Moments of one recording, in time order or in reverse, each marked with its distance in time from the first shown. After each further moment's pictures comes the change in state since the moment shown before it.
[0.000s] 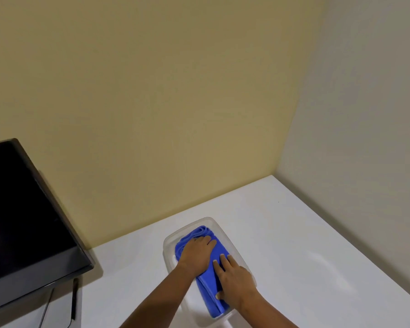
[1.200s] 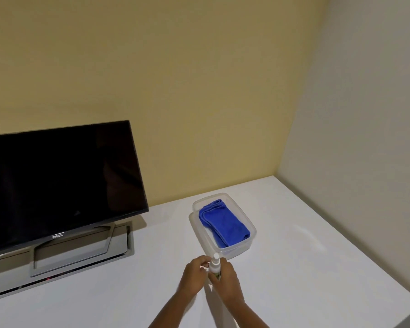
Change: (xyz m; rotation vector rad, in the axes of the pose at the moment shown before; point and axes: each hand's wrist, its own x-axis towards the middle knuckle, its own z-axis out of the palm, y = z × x) left_hand -0.225 0.053 0.043 -1.090 0.286 -0.362; right_hand -0.116 -0.108 0.089 0.906 0.504 0.111
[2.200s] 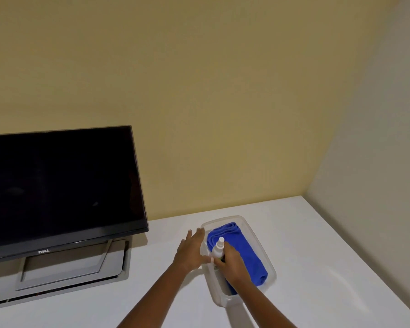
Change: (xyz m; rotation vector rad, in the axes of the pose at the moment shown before) left_hand 0.126 0.038 -0.053 0.505 -0.049 0.026; right_hand 0.151 -0.017 -0.017 -0.063 -0.093 -0.114
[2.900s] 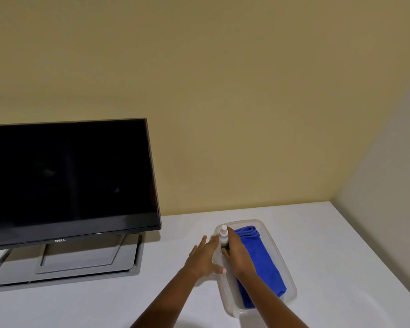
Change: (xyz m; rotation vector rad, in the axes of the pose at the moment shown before) left_hand 0.006 -0.008 0.005 -0.070 -0.092 -0.020; right_hand 0.045 -0.003 0.013 -0.061 -0.088 -0.135
